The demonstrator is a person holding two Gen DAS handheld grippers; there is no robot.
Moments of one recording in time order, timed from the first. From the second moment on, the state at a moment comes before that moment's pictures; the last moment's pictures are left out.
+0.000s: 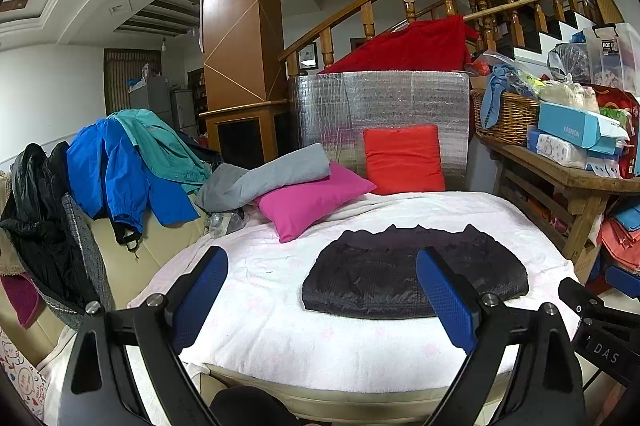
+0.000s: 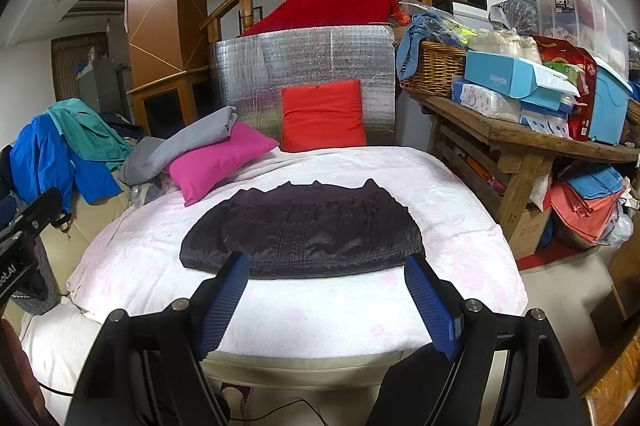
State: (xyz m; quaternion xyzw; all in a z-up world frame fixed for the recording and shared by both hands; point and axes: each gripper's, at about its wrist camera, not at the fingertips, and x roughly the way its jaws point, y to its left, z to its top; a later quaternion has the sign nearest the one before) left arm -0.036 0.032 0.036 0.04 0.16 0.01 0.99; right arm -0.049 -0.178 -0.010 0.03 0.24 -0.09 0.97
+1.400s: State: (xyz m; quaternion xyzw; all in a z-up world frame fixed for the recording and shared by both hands) left arm -0.018 0.024 0.024 0.05 0.19 -0.01 0.98; right arm -0.038 -0.194 -0.014 0.05 0.24 -0.10 0.96
